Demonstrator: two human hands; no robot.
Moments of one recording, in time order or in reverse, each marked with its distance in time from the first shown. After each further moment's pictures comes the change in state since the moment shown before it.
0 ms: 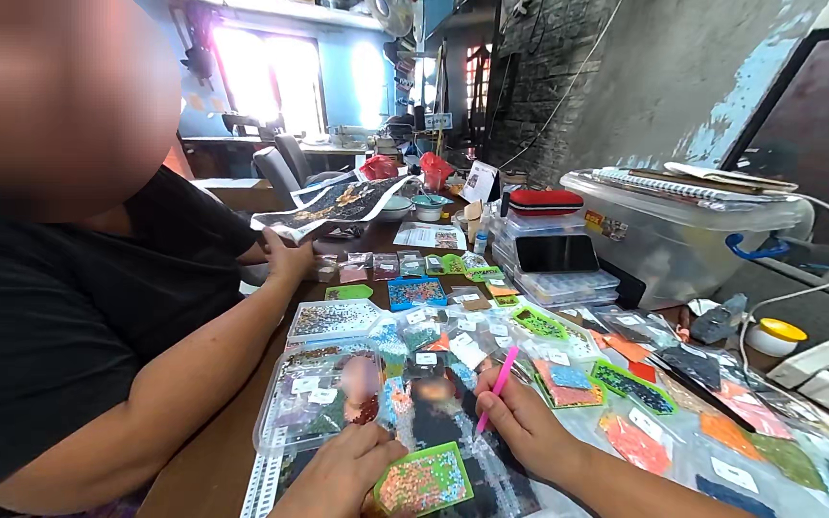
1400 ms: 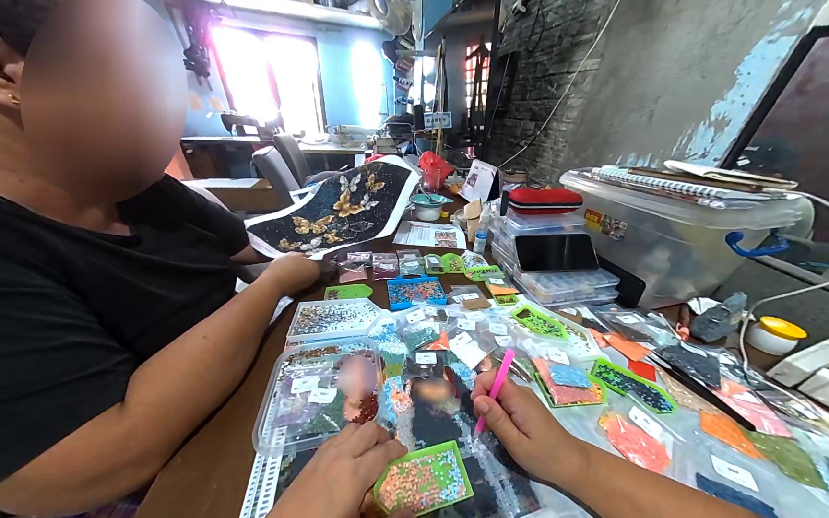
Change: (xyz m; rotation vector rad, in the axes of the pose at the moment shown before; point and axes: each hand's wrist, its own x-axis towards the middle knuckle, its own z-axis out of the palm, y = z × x) left_hand 0.000 0.000 -0.001 0.000 -0.017 -0.014; right_hand 0.001 0.002 0.001 -0.027 -0.022 -0.045
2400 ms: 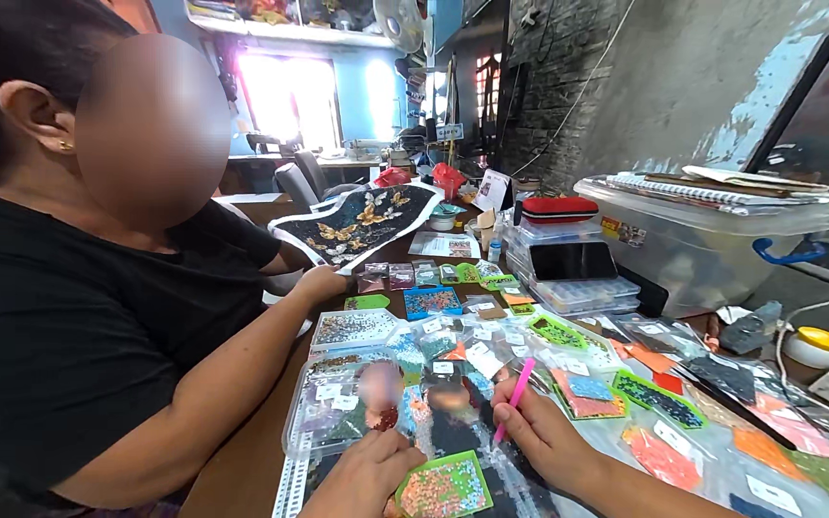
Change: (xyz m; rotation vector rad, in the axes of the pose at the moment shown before) left_hand 0.000 0.001 -0.001 -0.010 -0.011 -0.028; right_hand 0.001 0.006 0.003 0.023 0.048 -0.048
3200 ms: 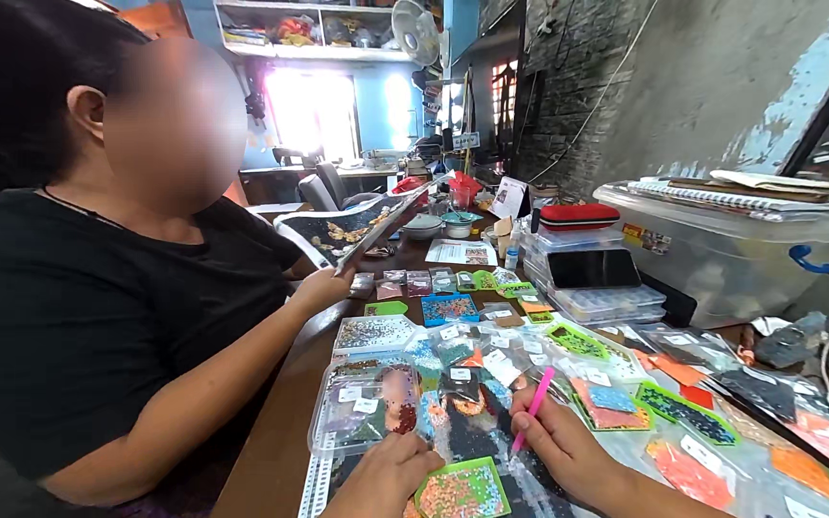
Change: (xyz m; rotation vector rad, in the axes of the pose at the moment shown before) left_hand 0.001 0.004 0.001 0.007 0.001 -0.041; right_hand -0.002 0.003 0.001 0.022 0.019 -0.013
